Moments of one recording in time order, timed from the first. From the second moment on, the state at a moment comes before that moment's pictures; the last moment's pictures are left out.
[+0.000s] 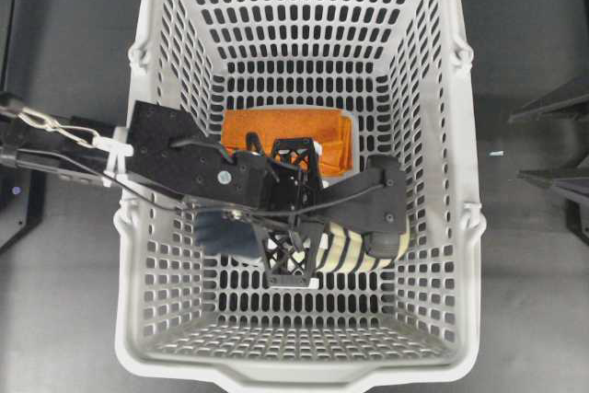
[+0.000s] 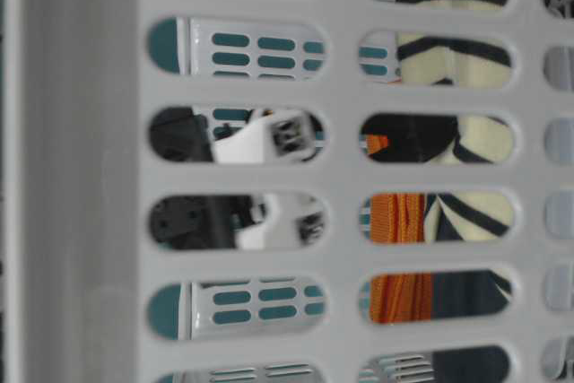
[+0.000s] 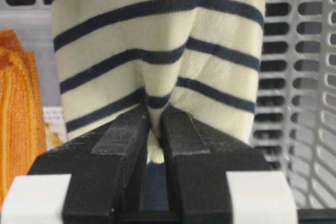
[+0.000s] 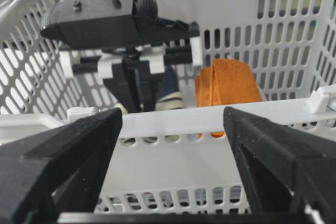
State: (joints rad) left arm -0.13 0.24 0.03 0.04 0.87 -0.10; right arm 0.01 -1.12 1.18 0.01 0.12 0.08
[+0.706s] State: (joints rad) left arm -0.12 0.20 -0.56 0.04 1.43 0.05; right arm 0.00 -1.12 1.19 0.01 0.09 0.08
